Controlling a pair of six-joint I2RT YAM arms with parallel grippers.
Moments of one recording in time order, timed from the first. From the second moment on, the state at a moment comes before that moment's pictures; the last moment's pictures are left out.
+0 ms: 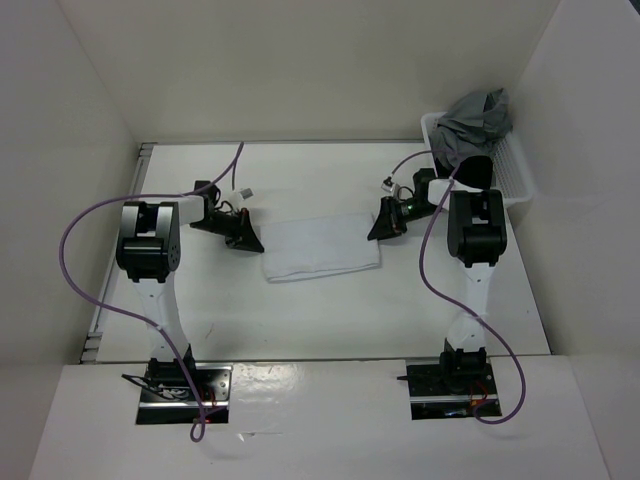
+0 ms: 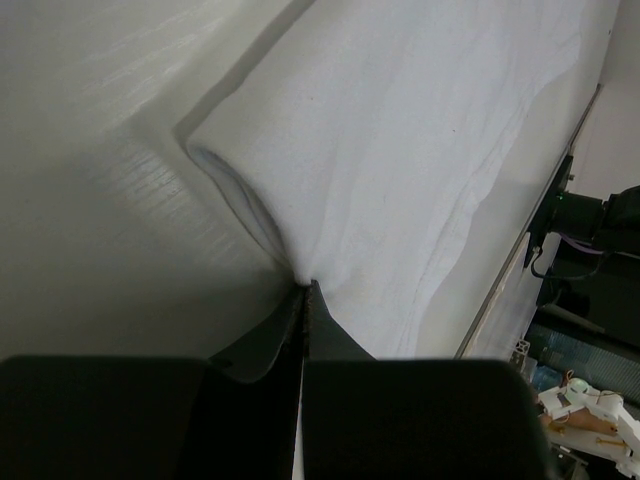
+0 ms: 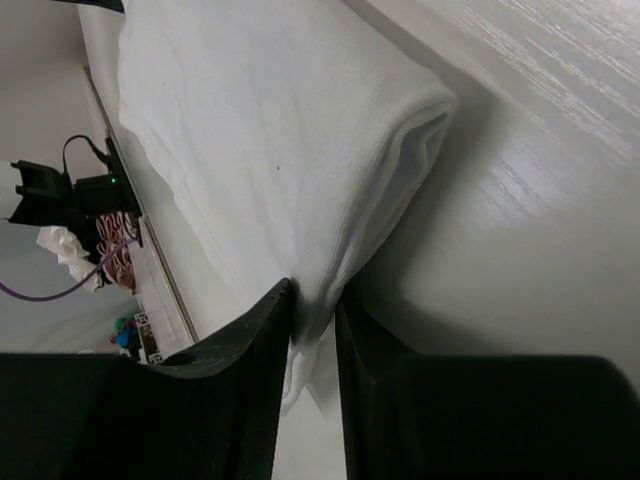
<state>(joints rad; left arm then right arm) 0.01 2.13 1.31 -0.55 0.93 0.07 0.02 2.27 1.54 -0.73 -1.00 -0.19</state>
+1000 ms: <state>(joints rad) -0.07 2.16 1.34 -0.53 0.97 0.04 0.06 2.08 1.58 -0.77 -0.62 -0.15</state>
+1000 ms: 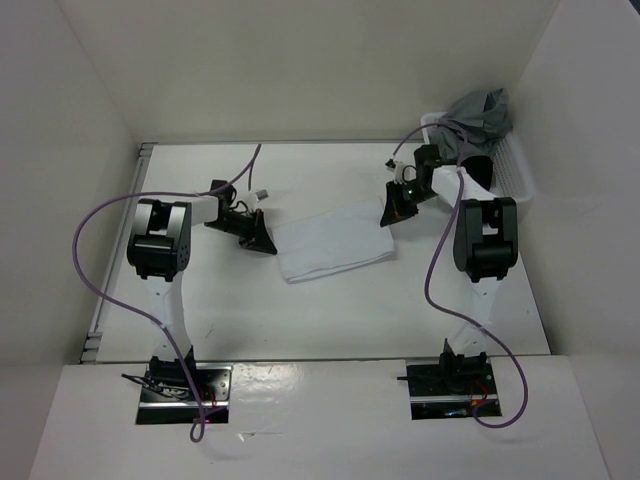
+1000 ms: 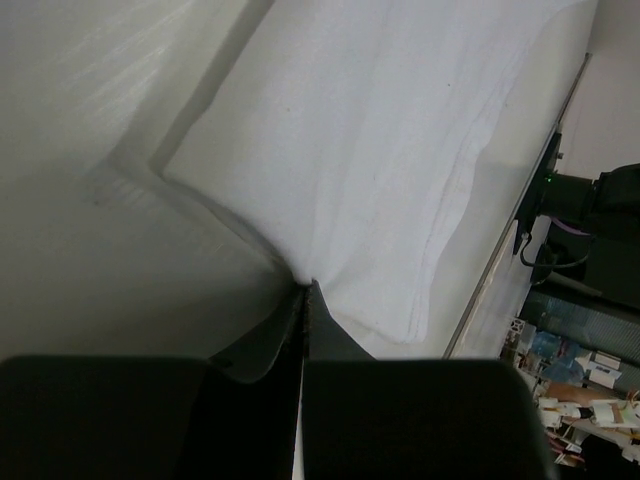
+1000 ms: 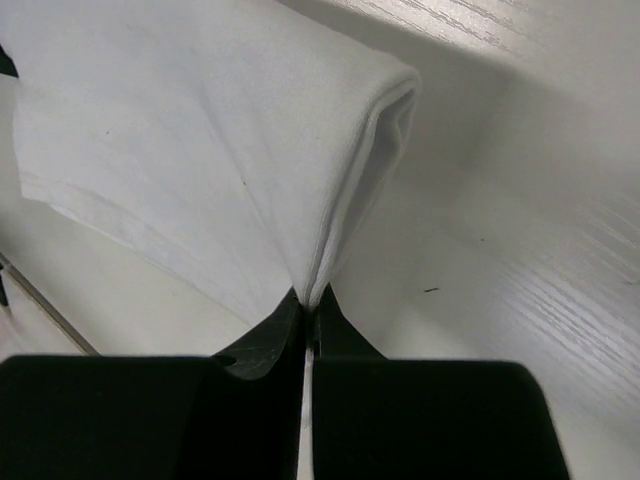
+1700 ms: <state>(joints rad) -0.11 2.17 1.35 -0.48 0.97 -0.03 0.29 2.04 1.77 -0.95 -0.41 -0.16</state>
